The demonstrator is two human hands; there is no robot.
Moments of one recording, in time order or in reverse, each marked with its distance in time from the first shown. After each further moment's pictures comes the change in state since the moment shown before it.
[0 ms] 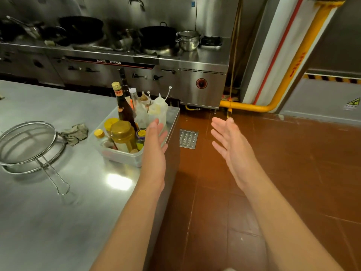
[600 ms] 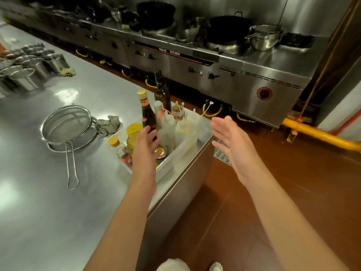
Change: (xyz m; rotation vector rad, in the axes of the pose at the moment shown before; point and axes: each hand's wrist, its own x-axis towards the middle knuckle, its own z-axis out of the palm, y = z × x) left_hand 0.160 -0.025 0.012 -0.102 0.530 -0.082; right_hand 0.245 -0.003 0.025 -0.026 -0.407 0.050
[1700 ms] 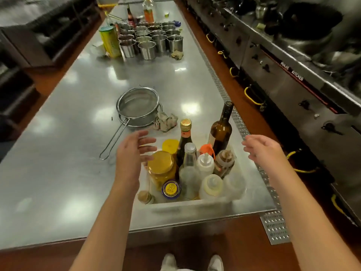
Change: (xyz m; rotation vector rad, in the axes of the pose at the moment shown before) left_hand 0.125 0.017 0.012 -0.008 0.770 0.158; right_hand 0.335 -0.017 0.031 -0.367 -0.444 0.042
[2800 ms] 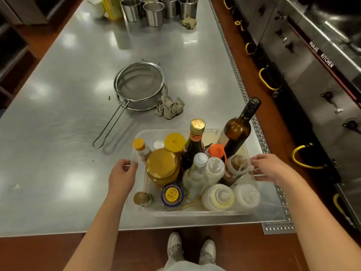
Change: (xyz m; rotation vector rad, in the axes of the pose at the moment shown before) left_hand 0.073 -0.140 -0.061 0.635 0.156 -0.181; right_hand 0.105 0.054 0.028 -0.412 -0.253 0.455
